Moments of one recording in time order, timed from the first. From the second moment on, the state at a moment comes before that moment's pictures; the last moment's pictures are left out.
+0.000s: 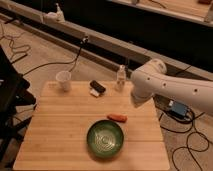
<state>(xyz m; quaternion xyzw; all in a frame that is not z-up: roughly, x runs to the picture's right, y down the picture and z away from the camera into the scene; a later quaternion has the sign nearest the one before) 0.205 0.076 0.730 -0.18 0.17 0.56 0.79</state>
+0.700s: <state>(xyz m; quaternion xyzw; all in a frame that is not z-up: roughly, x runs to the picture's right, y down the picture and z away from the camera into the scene) 0.163 0.036 0.792 -0.22 0.19 0.57 0.77</state>
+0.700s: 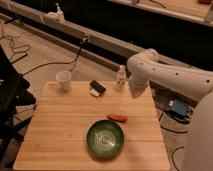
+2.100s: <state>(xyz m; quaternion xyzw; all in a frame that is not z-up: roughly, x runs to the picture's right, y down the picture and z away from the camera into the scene) 0.220 0.054 0.778 -0.22 0.19 0.57 0.76</state>
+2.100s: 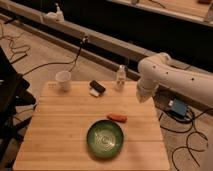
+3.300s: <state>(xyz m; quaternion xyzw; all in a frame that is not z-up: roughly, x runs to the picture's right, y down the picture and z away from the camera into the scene) 0.138 0.070 0.762 -0.23 0.15 0.49 0.82</state>
